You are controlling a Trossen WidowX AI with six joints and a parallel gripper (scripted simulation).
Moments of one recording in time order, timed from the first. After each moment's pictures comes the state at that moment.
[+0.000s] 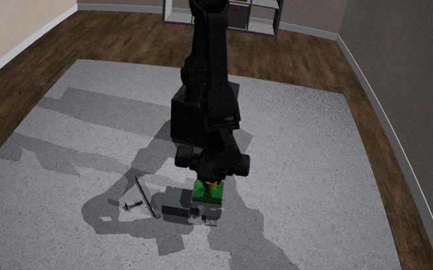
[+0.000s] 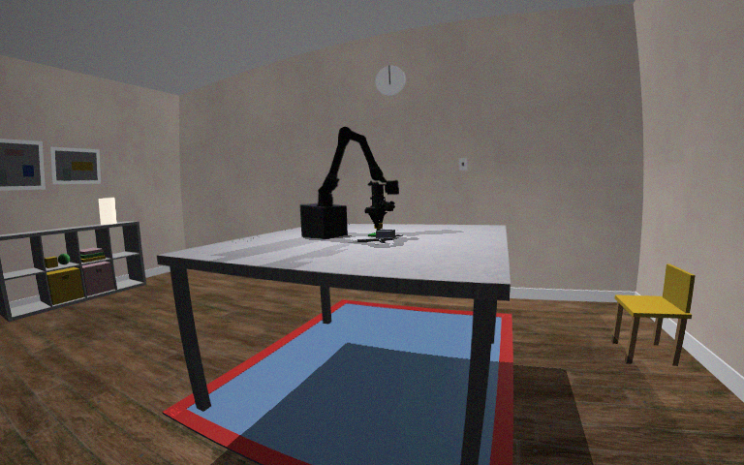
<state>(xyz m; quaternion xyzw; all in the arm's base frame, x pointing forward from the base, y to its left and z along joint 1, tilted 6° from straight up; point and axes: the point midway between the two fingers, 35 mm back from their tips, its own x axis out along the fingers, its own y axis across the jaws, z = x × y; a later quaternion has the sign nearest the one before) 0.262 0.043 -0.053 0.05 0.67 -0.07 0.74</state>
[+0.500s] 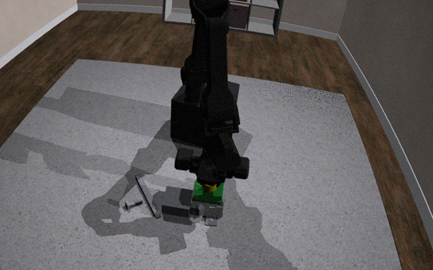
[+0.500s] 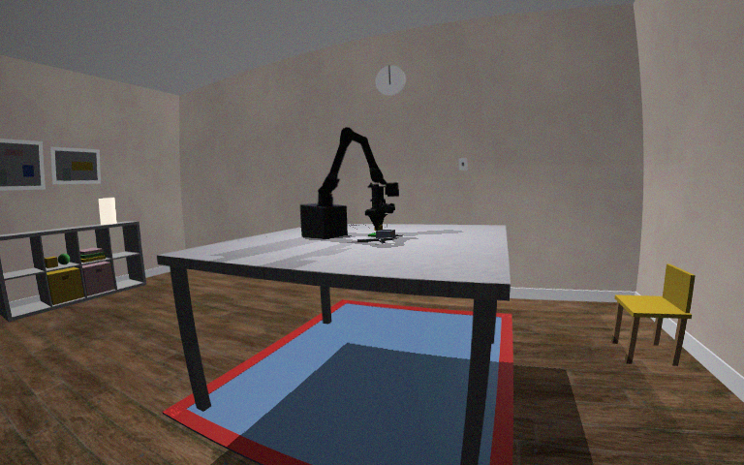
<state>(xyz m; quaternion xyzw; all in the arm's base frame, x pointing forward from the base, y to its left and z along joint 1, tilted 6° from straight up) 0.263 0.042 -0.063 0.05 0.67 -0.07 0.74</state>
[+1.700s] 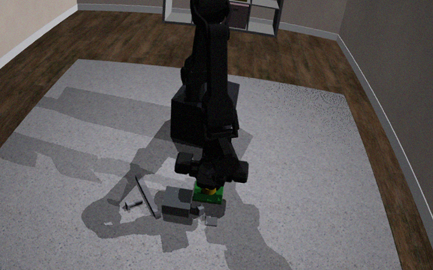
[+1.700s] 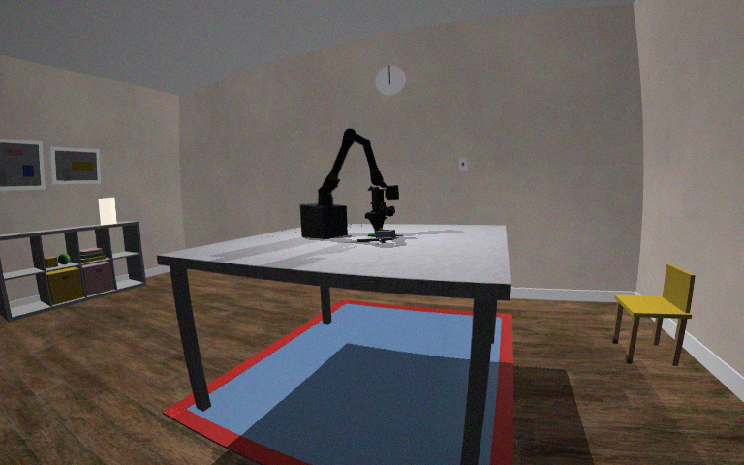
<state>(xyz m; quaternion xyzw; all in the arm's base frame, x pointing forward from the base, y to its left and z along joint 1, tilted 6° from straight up) 0.265 0.042 -0.077 0.05 0.67 -0.07 0.74</state>
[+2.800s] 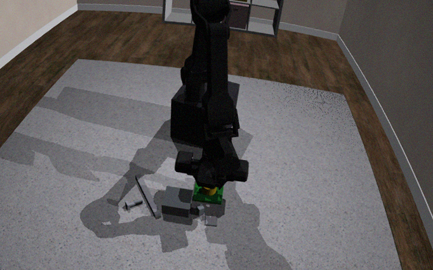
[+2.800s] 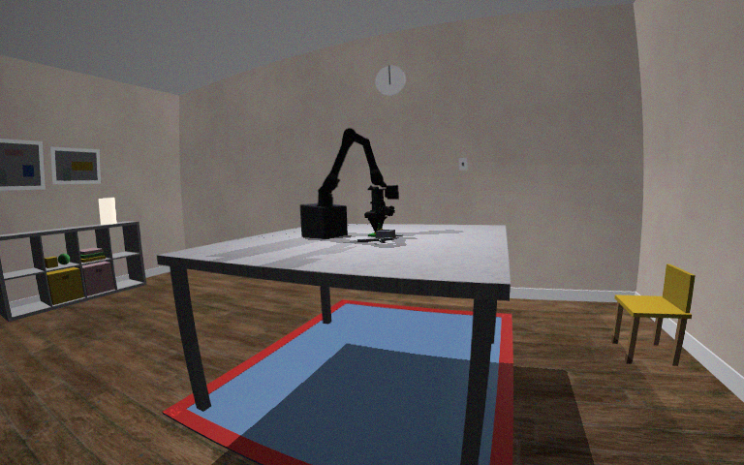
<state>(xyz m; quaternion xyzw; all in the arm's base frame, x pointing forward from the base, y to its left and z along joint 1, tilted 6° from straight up) 0.262 0.042 -0.075 0.04 0.68 -0.07 0.73</state>
